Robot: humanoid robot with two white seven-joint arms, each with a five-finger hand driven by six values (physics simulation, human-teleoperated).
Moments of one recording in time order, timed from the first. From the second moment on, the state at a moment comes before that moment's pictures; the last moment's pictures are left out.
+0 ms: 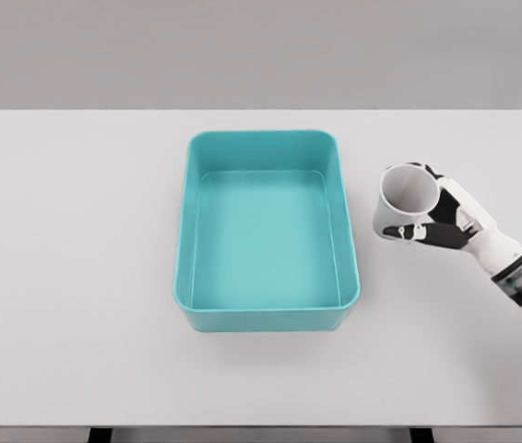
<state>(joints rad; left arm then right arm) 0.04 0.00 -0.11 -0.12 0.08 0.11 -0.10 -0.12 -0.46 0.09 -1.43 -0.50 -0.23 0.61</state>
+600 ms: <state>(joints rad) 0.04 0.00 -0.11 -0.12 0.08 0.11 -0.10 -0.35 -0.37 0.16 -1.46 -0.35 -0.23 0.61</state>
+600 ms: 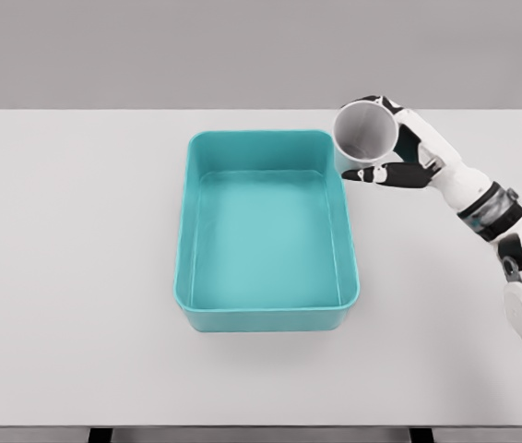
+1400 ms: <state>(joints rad) 0.04 0.00 -0.11 -0.12 0.08 0.11 -0.10 -0.59 -0.37 0.45 -1.48 0.06 -0.23 0.61</state>
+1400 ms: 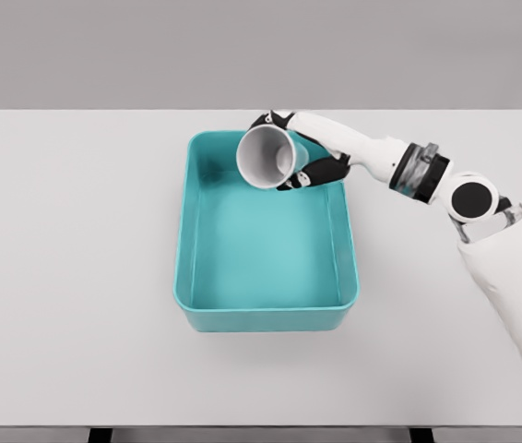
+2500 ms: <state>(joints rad) 0.04 0.00 -0.11 -0.12 0.08 0.11 -0.10 -0.77 -0.45 0.82 -1.53 0.31 -0.07 0.61</state>
